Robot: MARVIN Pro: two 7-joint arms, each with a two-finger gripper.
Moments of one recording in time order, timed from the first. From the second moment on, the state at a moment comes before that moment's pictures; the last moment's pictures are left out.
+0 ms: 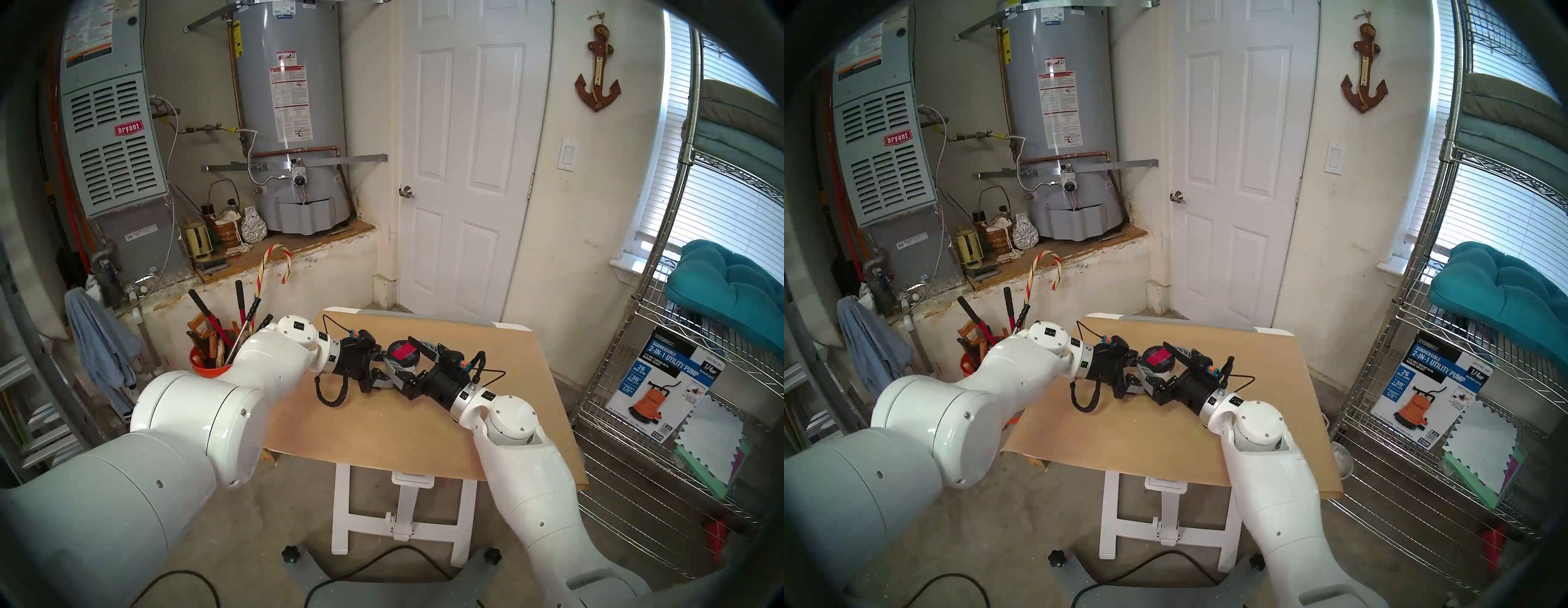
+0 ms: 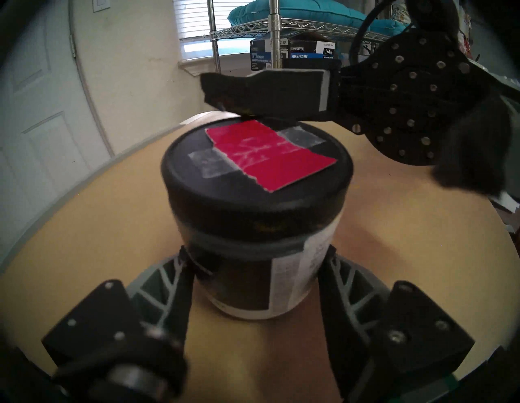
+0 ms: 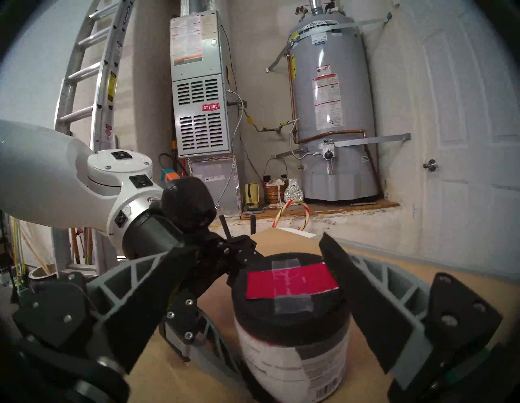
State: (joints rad) left arm 0.61 -1.51 -1.42 -0.22 0.33 -0.32 -1.22; right arm -1.42 -1.56 1.47 -1.31 0.08 -0.14 0.67
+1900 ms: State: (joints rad) left arm 0.67 -1.50 -1.43 -0.35 0.34 -0.24 -1.28; right arm -1.50 -1.59 1.35 -1.40 -0.05 -0.09 0.24
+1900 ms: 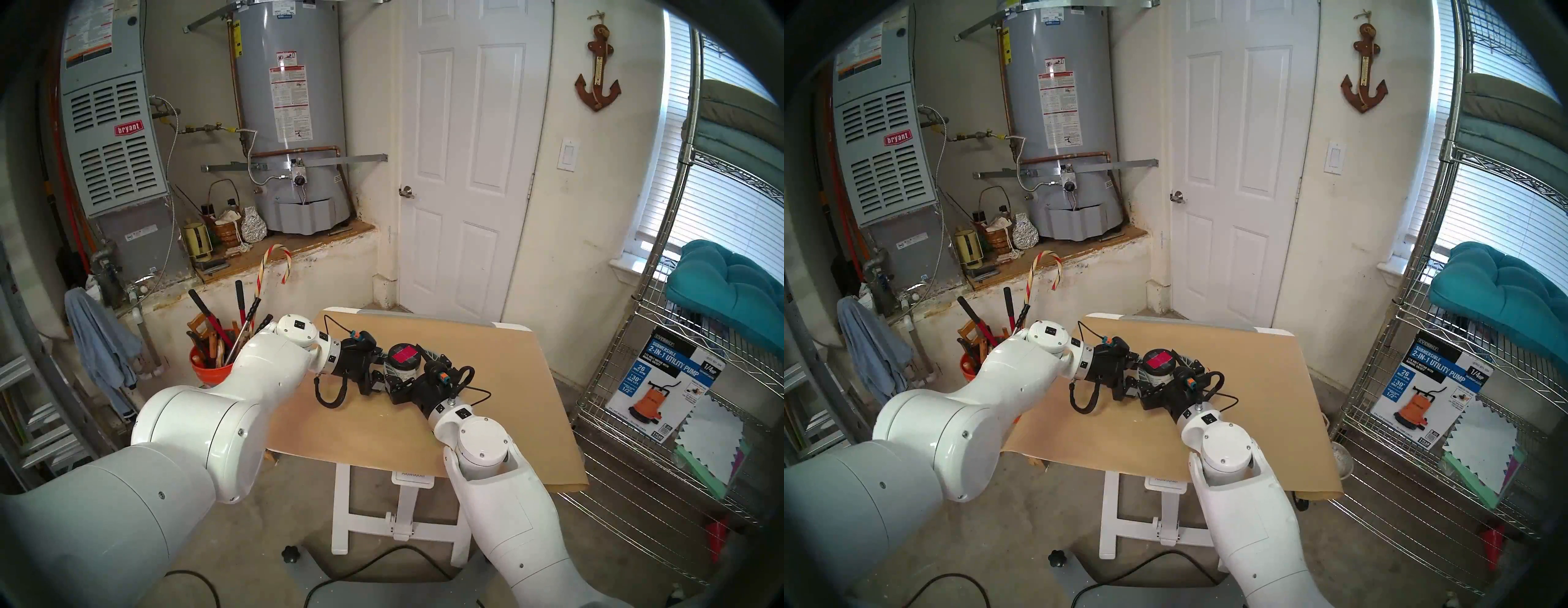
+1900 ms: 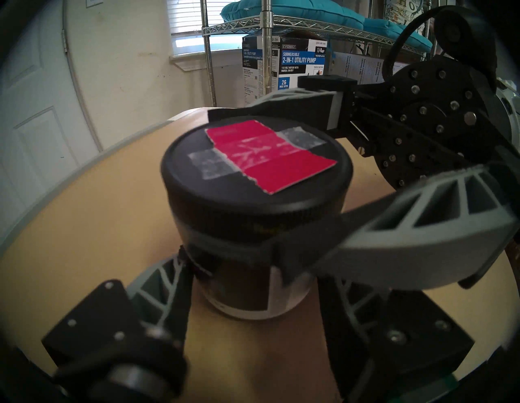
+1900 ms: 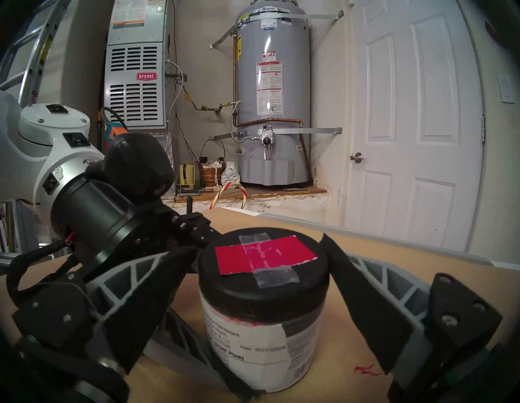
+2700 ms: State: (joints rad) left arm 0.71 -1.49 -1.44 -0.42 0.35 -0.20 -1.28; right arm -1.45 -1.60 1.35 -1.31 -0.08 -0.15 0.22
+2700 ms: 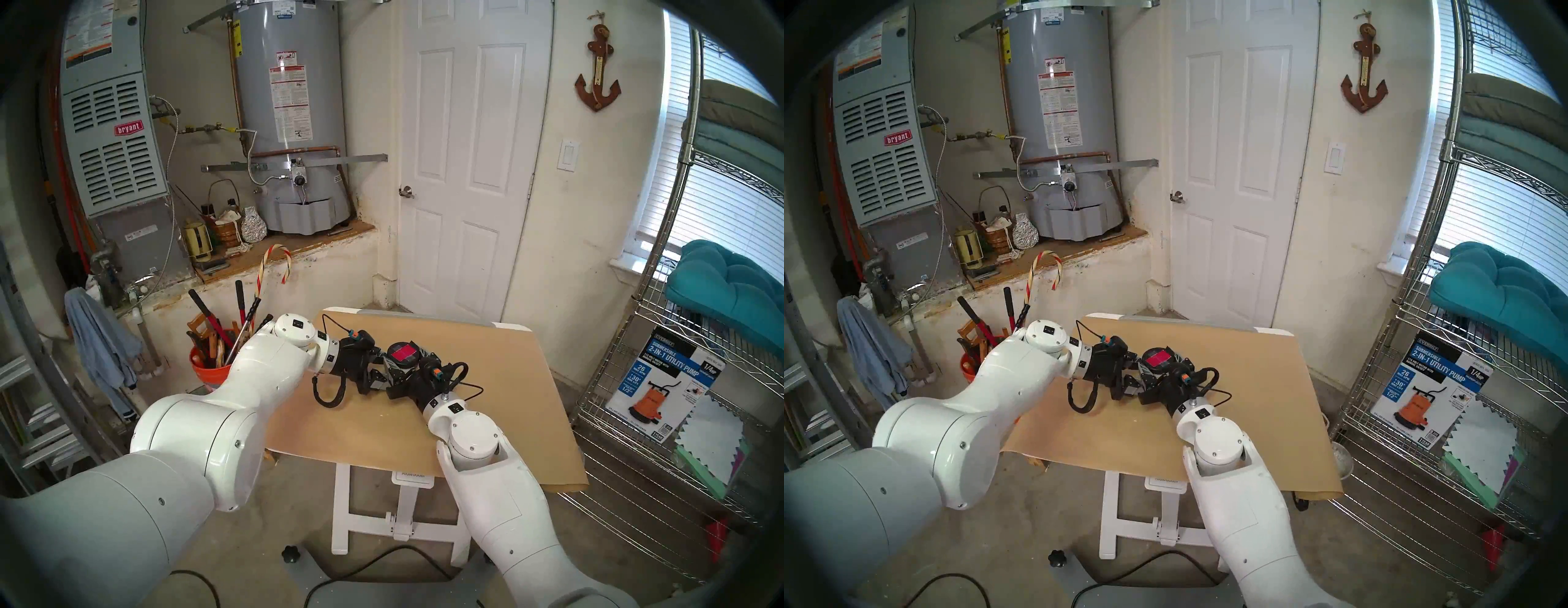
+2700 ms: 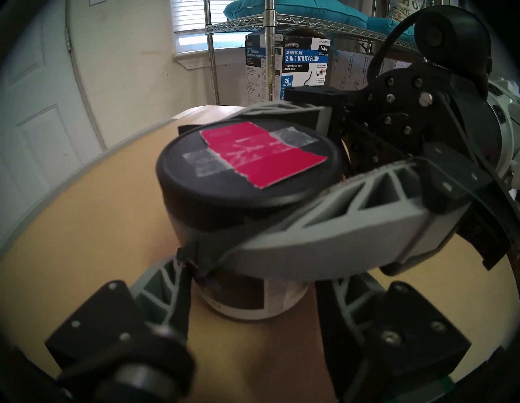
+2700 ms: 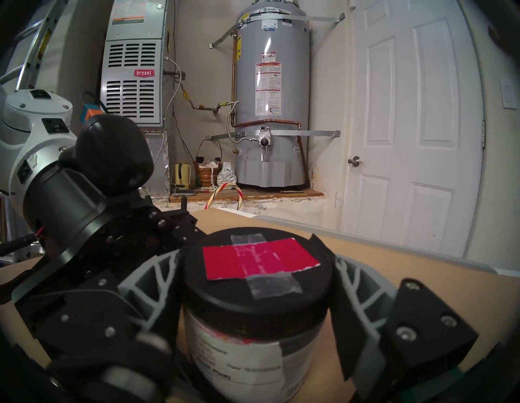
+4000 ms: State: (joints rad) left arm 0.71 -1.46 -1.46 -0.42 0.35 -0.23 -1.32; right arm -1.27 -1.49 1.41 -1.09 0.06 -0.24 0.68
